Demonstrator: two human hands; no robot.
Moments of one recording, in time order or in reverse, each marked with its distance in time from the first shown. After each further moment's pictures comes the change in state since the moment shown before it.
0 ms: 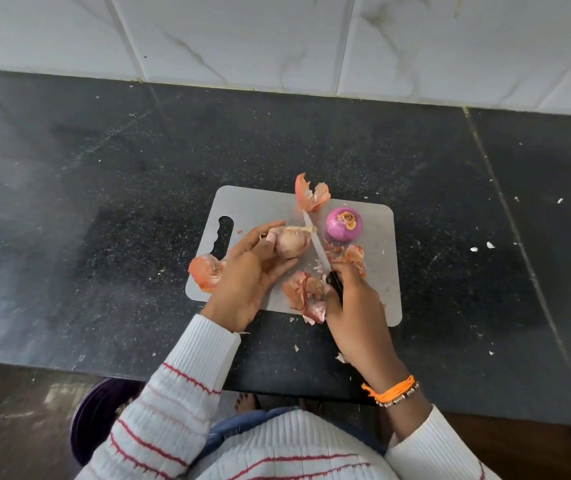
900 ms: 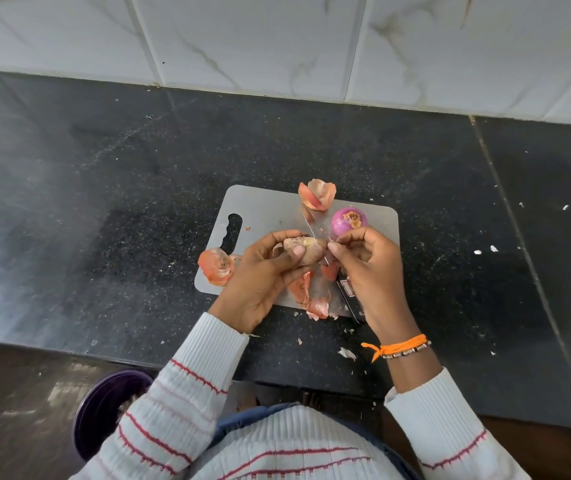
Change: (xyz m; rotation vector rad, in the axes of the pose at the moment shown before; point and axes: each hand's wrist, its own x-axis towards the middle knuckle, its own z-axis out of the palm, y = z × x) left_hand -0.013 -0.008 0.000 -0.057 -0.169 0.011; right_hand 0.037 -0.007 -0.018 0.630 0.172 -0.004
